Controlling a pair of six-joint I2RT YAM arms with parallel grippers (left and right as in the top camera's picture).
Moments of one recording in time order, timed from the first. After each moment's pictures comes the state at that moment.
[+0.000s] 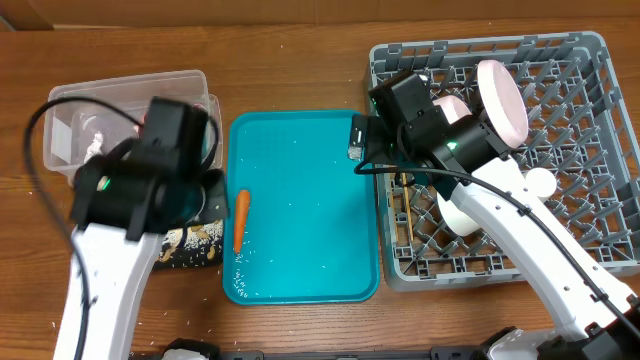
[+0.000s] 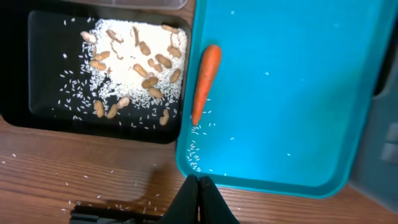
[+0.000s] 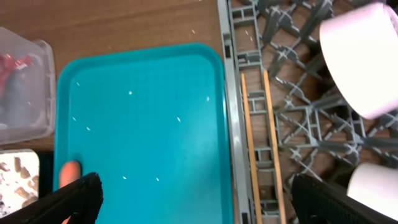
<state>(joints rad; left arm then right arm) -0.22 1.28 1.54 -1.53 -0.07 -0.39 0.56 1.57 1.52 -0.96 0.15 0.60</state>
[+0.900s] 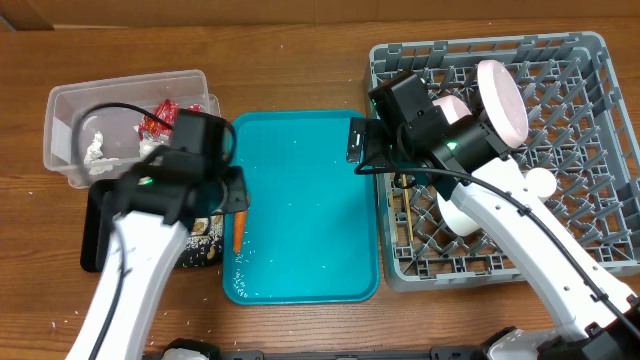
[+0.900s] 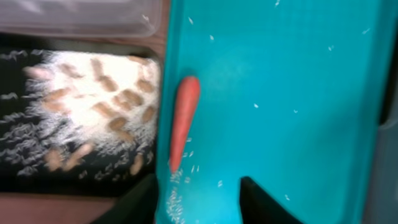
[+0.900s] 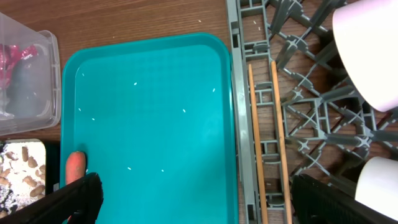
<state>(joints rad) -0.22 1.31 1.20 -1.10 -0.04 -0.36 0.56 1.57 1.52 -0.98 0.11 0.60</state>
